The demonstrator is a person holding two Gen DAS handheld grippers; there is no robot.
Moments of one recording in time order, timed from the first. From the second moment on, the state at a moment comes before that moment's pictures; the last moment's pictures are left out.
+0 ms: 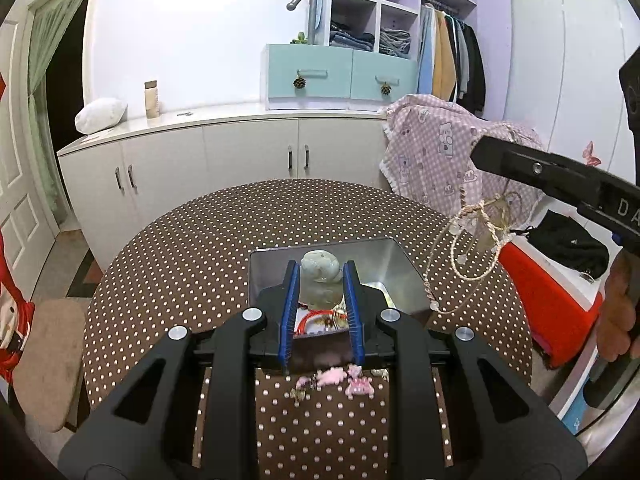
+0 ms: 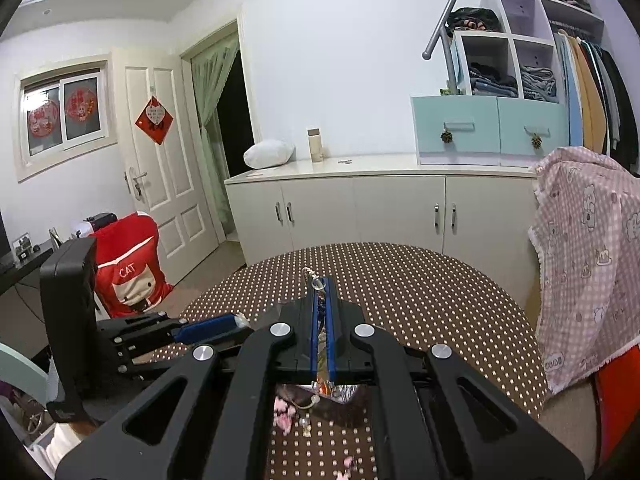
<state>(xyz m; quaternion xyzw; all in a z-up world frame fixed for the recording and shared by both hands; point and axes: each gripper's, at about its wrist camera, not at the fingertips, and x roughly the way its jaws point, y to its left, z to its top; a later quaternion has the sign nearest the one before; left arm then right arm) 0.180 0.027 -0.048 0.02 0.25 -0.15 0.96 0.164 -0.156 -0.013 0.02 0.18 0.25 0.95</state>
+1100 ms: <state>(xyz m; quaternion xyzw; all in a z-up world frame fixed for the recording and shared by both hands) 0.203 0.032 -0.064 0.02 0.29 -0.11 0.95 0.191 -0.169 -0.056 0.02 0.28 0.25 0.93</state>
